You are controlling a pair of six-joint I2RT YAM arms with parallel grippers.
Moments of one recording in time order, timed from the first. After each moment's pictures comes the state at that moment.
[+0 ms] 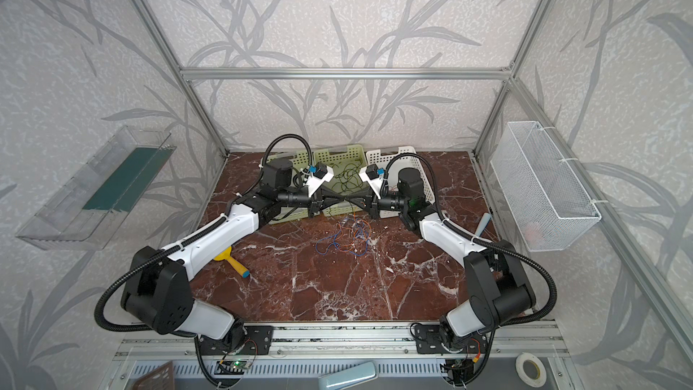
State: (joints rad) left arm -0.43 1.49 1.11 -0.09 0.90 0.24; right arm 0.39 1.50 0.91 0.38 -0.96 0.02
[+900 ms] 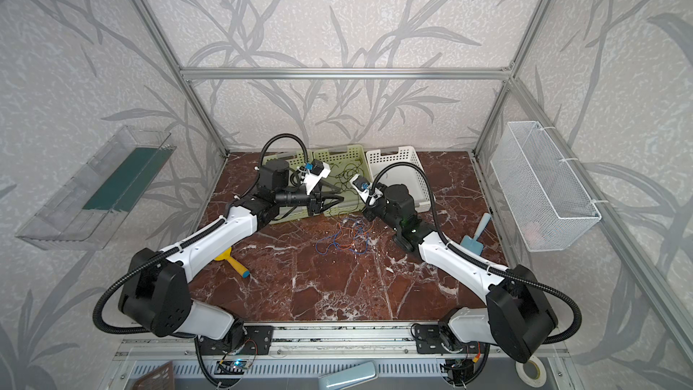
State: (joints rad) left arm -0.41 1.46 1.04 0.06 0.85 0.11; right arm 0.58 1.32 0.82 0.29 -0.05 -0.30
